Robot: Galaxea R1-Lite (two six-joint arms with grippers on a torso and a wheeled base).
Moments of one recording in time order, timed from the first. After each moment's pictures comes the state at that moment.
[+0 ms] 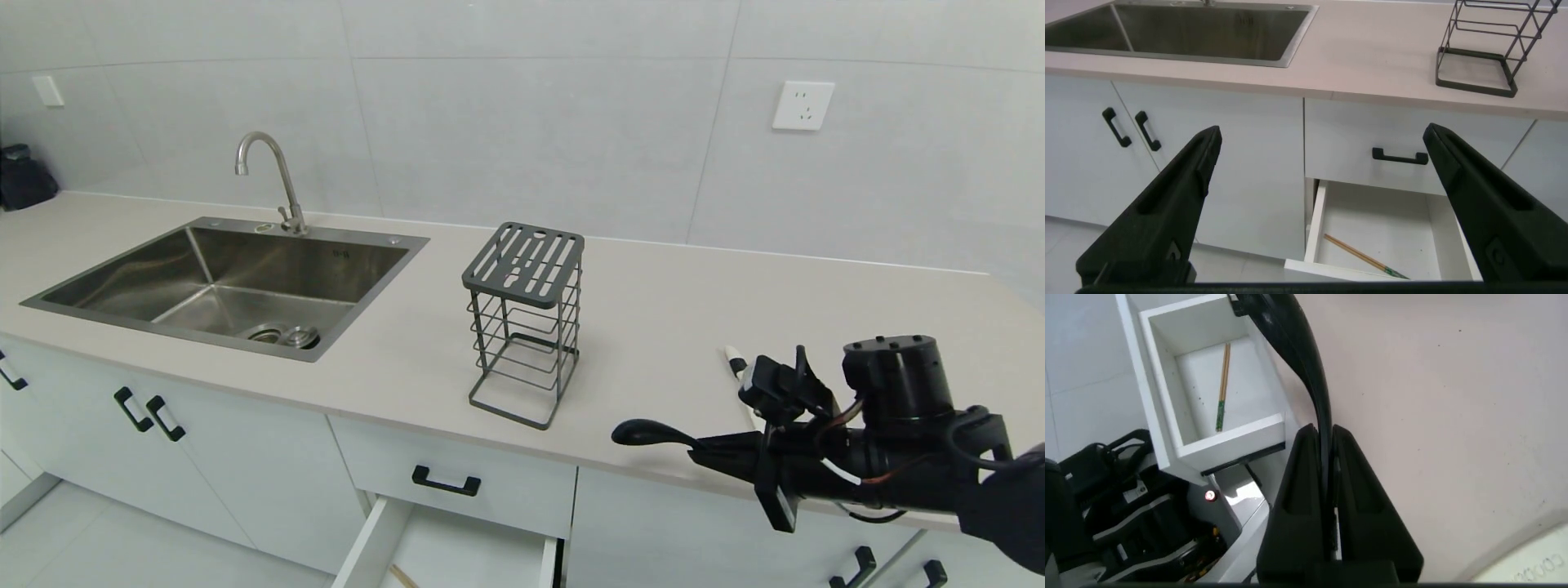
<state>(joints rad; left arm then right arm) 0.00 0.00 0.00 0.00 -0.05 0.01 0.34 1.78 -0.43 -0.65 0.50 -0.46</state>
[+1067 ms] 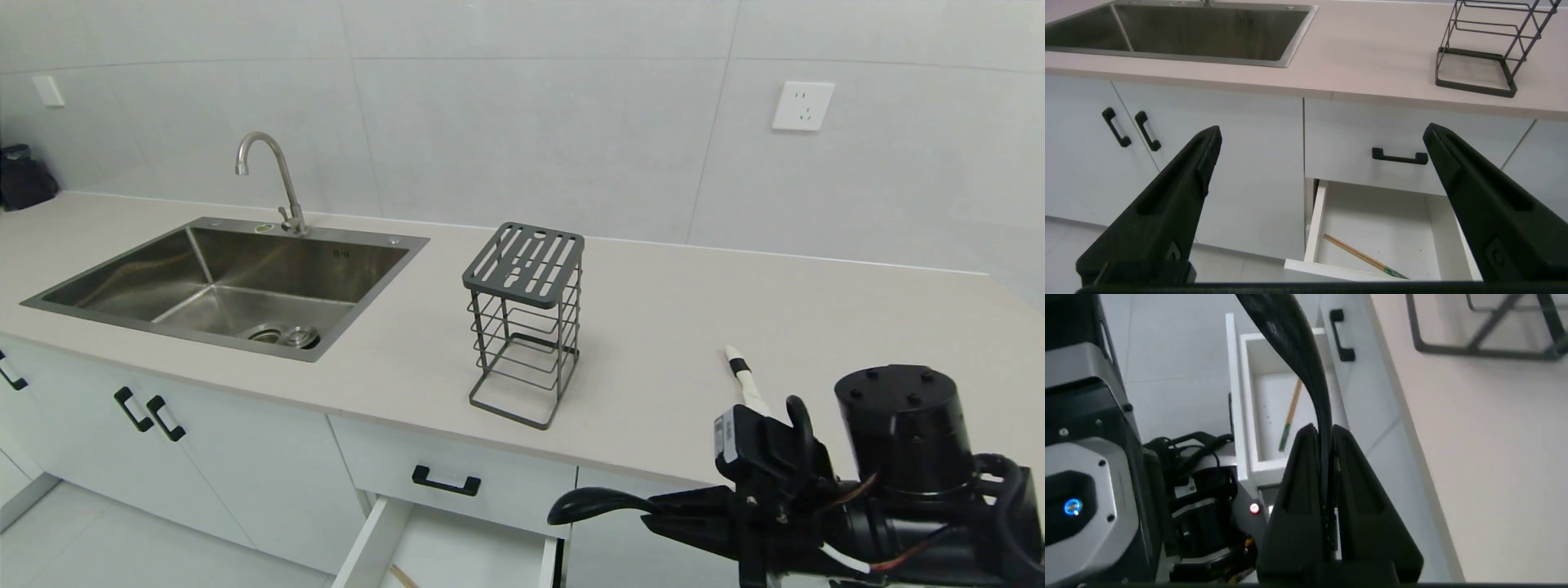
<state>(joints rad) 0.00 0.00 0.00 0.00 -0.05 0.01 0.65 1.66 -0.39 -0.68 0.45 -0.35</state>
